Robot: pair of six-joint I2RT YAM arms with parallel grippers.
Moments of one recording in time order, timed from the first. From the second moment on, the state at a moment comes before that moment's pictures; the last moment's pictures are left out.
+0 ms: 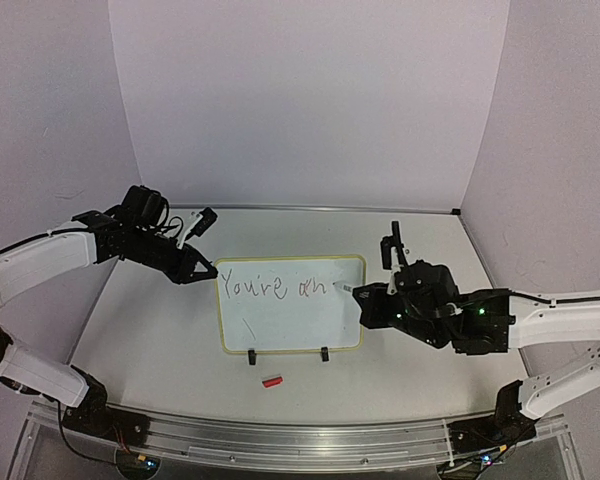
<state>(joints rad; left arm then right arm) -0.48 1.31 1.01 -0.55 0.52 0.08 1.14 1.21 0.77 -0.09 0.51 0.72</state>
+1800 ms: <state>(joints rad) -0.48 1.31 1.01 -0.55 0.52 0.08 1.14 1.23 0.83 -0.14 0.52 0.65</state>
